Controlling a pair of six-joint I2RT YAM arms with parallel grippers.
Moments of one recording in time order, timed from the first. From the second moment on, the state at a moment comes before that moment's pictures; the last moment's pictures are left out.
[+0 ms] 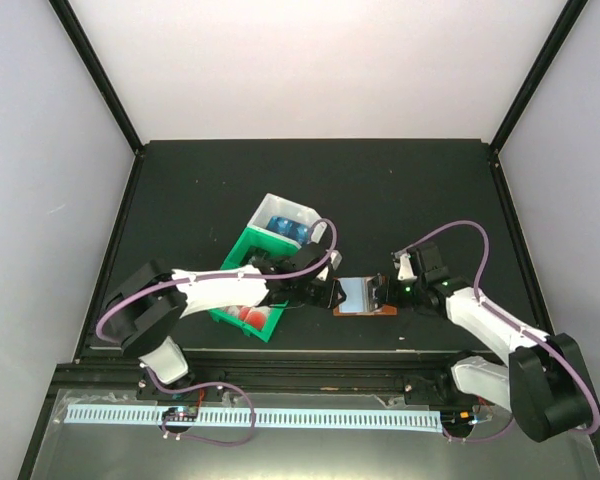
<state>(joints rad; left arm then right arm) -0.98 1.61 0.90 -0.15 0.21 -0.75 0.35 1.11 0.47 -0.37 -0.39 0.52</state>
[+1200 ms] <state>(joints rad) -1.00 1.80 1.02 -0.33 0.03 -0.69 0.31 1.34 0.42 -0.05 -0.61 0.55</state>
